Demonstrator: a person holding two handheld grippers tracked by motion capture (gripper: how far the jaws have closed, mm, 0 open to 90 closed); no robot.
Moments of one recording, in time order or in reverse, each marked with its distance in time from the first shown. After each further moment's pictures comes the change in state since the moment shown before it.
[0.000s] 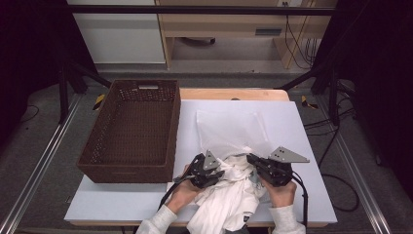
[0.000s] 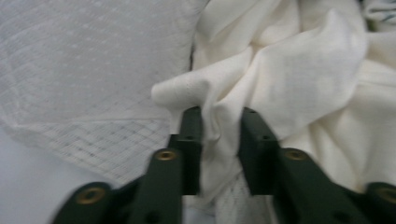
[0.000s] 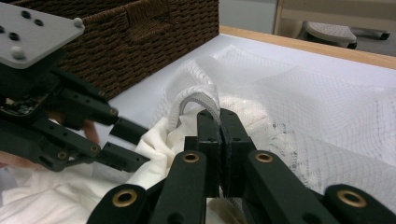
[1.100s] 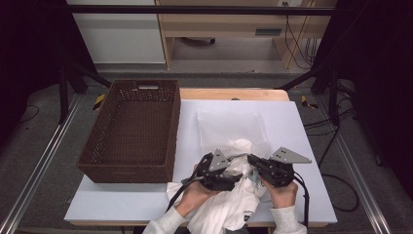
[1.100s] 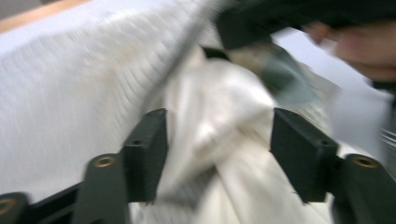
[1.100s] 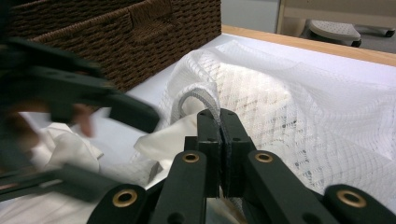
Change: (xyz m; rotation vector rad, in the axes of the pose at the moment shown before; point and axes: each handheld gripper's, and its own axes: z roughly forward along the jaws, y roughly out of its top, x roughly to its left) left arm -0.030 0.025 -0.021 -0.106 -0.097 -0.027; right arm 0.000 0.000 -0.004 0.002 0.011 0.009
